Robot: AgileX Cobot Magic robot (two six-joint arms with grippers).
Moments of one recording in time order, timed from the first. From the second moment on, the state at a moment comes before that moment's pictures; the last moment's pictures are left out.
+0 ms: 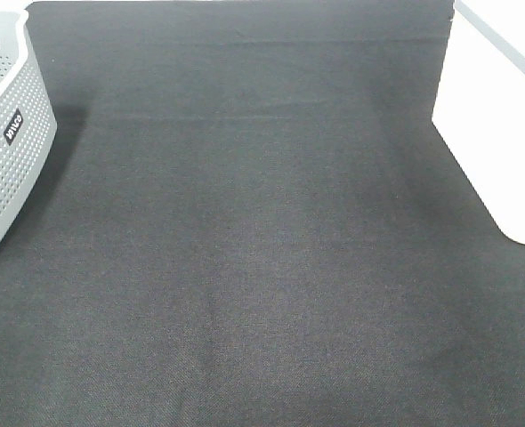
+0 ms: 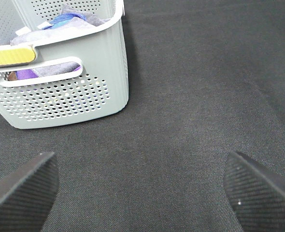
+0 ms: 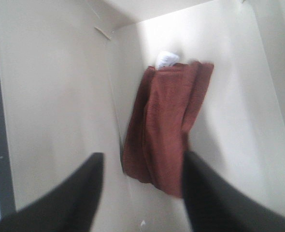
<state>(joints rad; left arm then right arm) -0.01 0.00 -0.50 -0.07 1.06 0.12 -0.30 2.13 -2.16 0.29 1.22 -0.10</state>
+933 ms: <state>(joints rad) -0.01 0.00 -0.50 -0.07 1.06 0.12 0.08 1.91 -2.14 0.12 1.22 -0.08</state>
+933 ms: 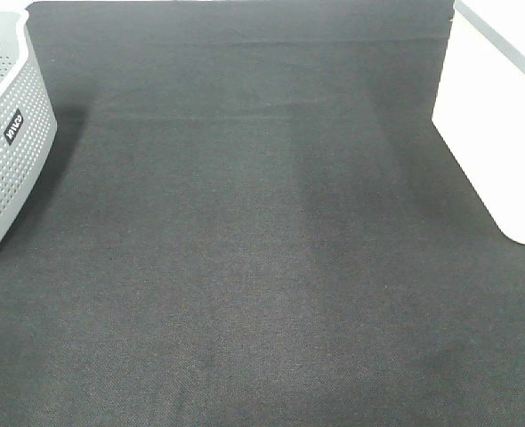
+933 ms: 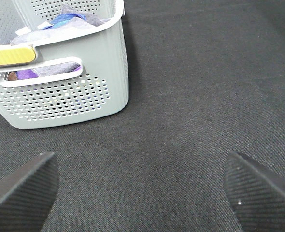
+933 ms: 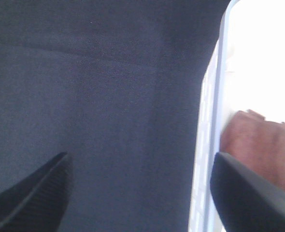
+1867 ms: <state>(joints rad) -0.01 0.00 -0.50 -0.07 1.06 0.12 0.08 0.93 -0.95 0.06 1.22 -0.06</state>
